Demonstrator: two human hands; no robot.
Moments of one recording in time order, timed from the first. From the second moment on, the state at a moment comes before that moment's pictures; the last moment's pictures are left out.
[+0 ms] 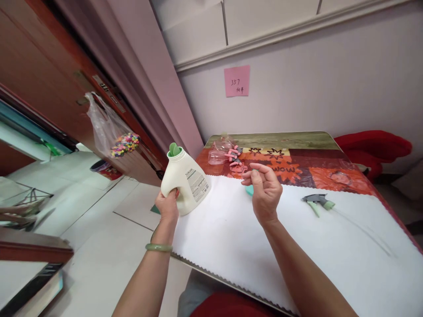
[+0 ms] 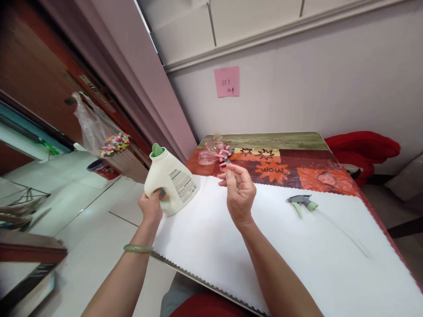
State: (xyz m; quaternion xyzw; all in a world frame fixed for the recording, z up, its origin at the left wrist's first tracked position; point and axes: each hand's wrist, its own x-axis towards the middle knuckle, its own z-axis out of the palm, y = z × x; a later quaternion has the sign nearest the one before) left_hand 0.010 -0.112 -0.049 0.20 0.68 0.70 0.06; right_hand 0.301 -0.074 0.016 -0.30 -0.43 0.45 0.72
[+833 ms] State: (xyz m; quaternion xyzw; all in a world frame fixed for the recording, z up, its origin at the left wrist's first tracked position) left_hand 0.030 -0.140 -0.060 0.35 0.73 0.57 -0.11; right_hand 0.540 -0.040 -0.074 -0.77 -0.62 0.10 0.08
